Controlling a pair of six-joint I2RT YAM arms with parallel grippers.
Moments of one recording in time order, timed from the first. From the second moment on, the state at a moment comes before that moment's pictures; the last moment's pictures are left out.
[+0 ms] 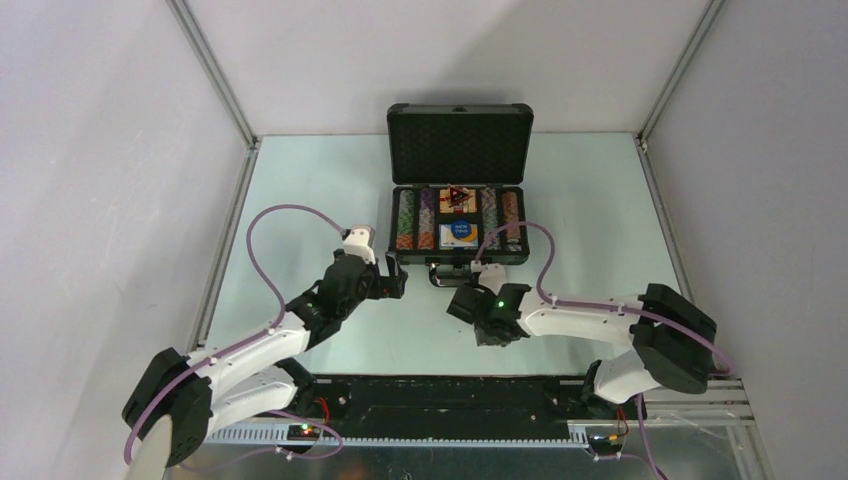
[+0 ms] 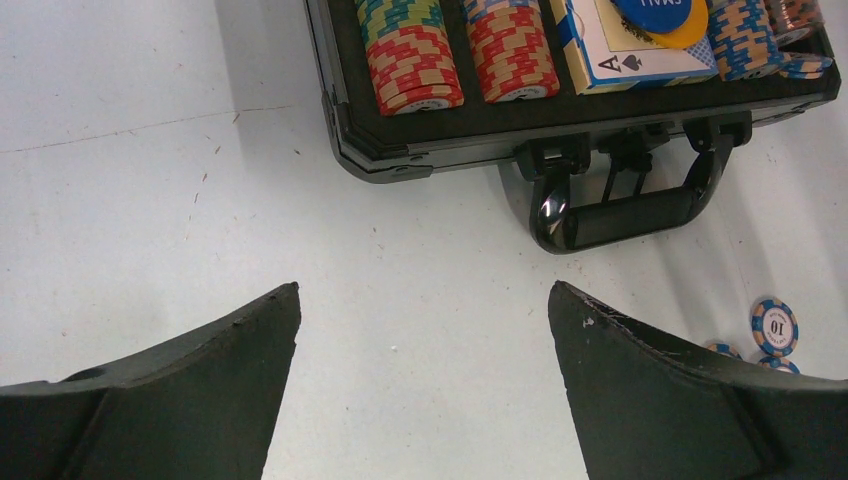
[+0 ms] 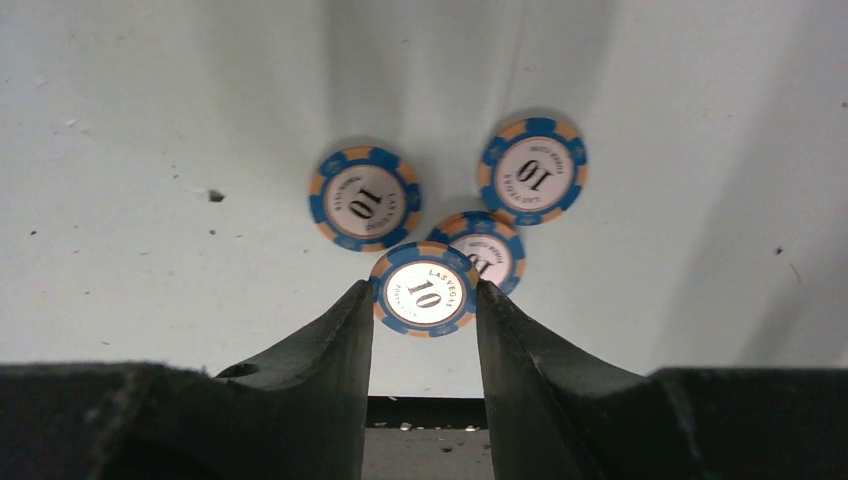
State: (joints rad) left arm -0.68 1.00 0.40 0.10 -0.23 -0.46; right arm 1.14 1.48 0.86 -0.76 0.39 0.94
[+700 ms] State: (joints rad) left arm -0.68 1.00 0.40 0.10 -0.23 -0.46; right arm 1.03 1.37 0.75 -0.70 0.34 0.88
